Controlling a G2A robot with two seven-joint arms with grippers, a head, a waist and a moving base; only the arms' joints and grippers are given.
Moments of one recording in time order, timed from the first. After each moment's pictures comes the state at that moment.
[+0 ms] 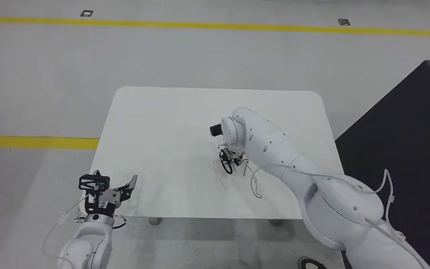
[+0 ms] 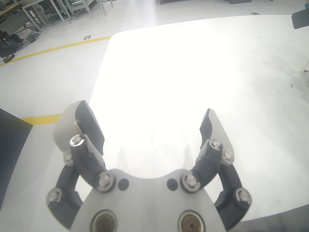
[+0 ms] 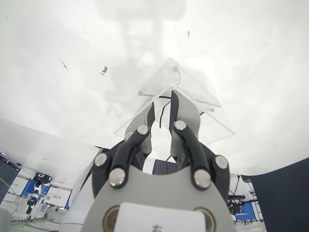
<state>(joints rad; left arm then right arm) 1.73 -1.15 -1.60 -1.80 1.33 0.00 0.00 -0.22 -1.60 0.24 -0.53 -0.34 0.20 1.26</state>
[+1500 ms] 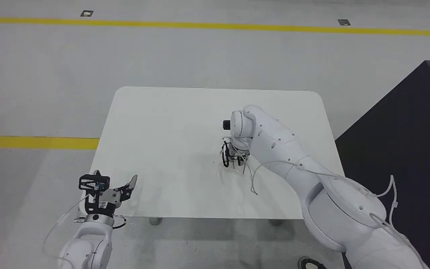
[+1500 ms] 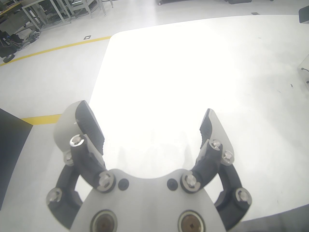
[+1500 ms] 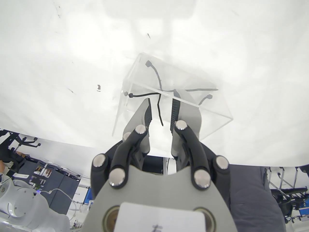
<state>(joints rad) 1.73 -1.15 -1.60 -1.80 1.33 0.00 0.00 -0.25 -1.58 0.40 -0.50 -0.35 0.43 1.25</state>
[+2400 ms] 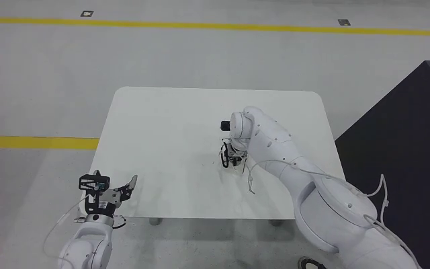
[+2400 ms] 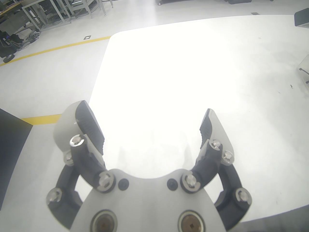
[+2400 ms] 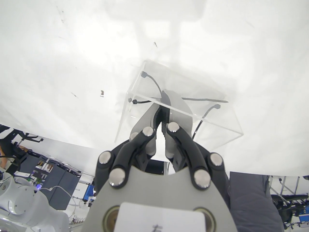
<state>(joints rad) 1.73 -1.15 -1.60 -1.80 1.33 0.00 0.00 -0.25 -1.64 0.43 -0.37 -0.36 0.30 1.22</state>
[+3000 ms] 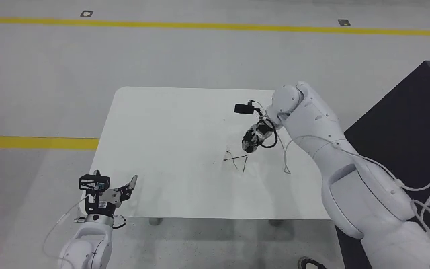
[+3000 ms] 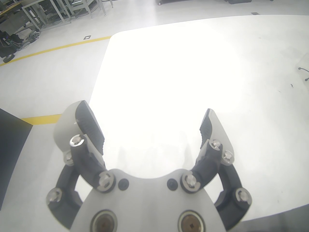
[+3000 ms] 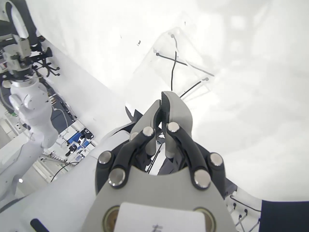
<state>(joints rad) 1.73 -1.15 -1.60 -1.80 1.33 0.00 0.00 -0.15 -1.47 0.64 -0.32 -0.16 -0.25 1.46</state>
